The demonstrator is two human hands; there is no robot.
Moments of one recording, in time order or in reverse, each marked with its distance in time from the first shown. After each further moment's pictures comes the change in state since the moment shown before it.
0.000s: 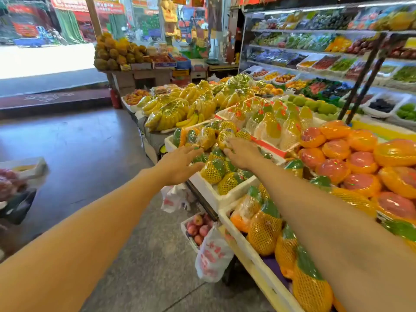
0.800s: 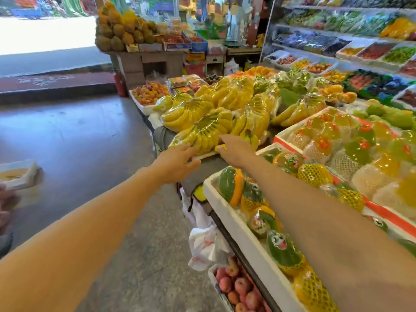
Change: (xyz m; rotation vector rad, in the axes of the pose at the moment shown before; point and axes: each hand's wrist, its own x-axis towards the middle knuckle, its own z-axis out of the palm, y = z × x) left_hand 0.320 -0.404 -0.051 0.007 -0.024 -0.075; right_hand 0.498 -0.135 0.129 -0.034 -0.086 -0.057
